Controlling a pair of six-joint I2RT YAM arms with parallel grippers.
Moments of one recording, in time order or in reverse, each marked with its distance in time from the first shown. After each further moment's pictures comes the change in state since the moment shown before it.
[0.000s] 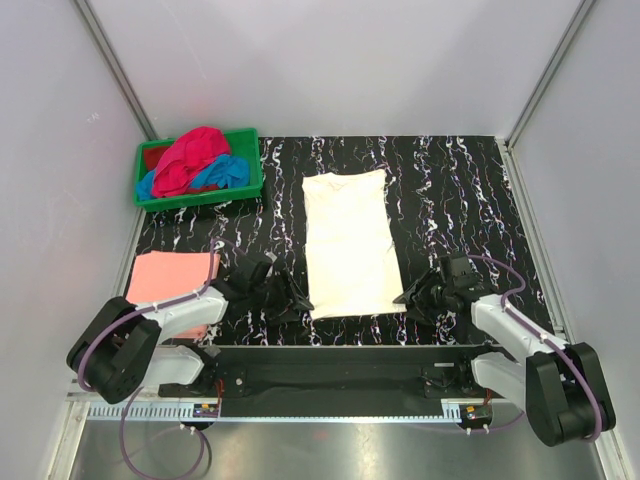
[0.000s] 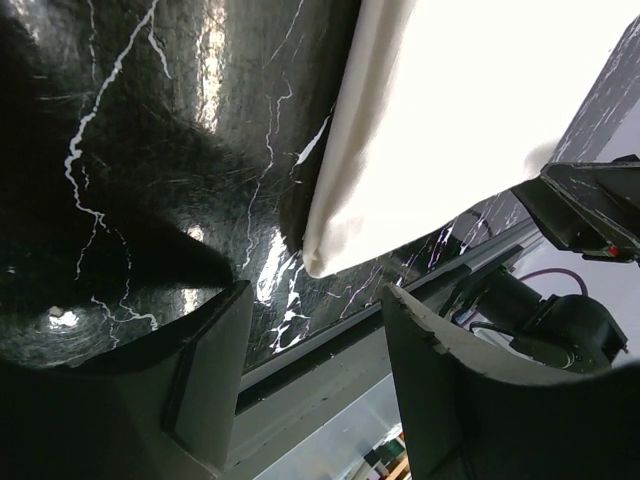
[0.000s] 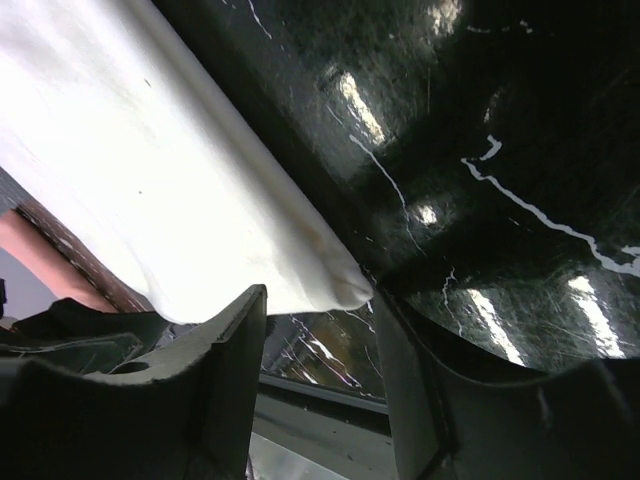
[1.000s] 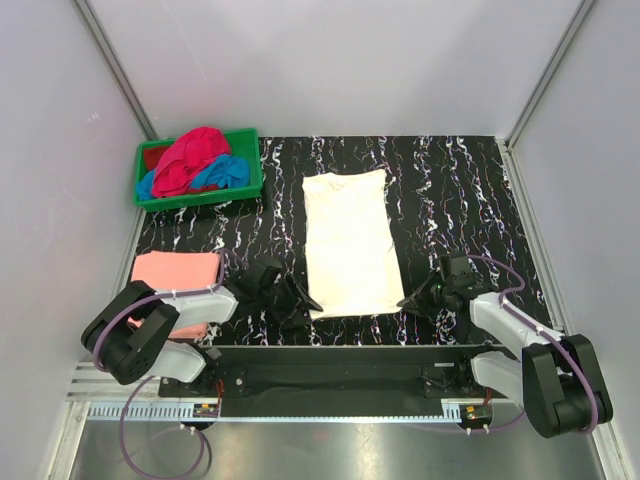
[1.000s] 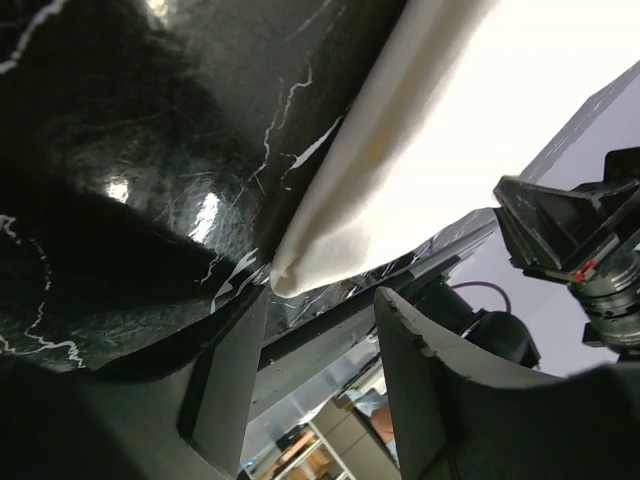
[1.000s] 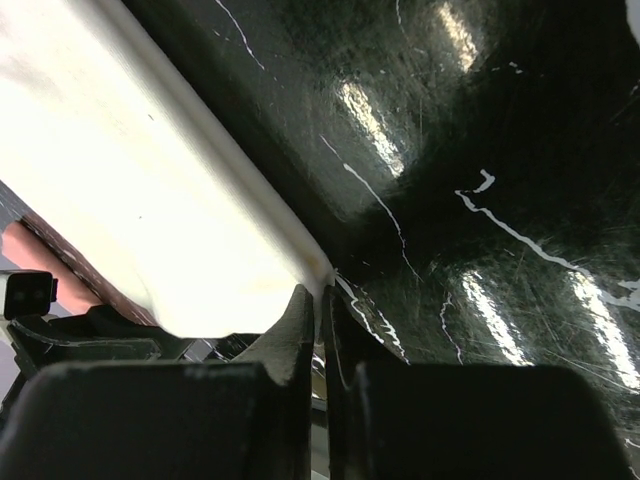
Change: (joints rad) left arm -0.059 0.121 -0.011 0.132 0.028 -0.269; right arm -0.012 0.042 -0.011 0.062 -0.003 0.013
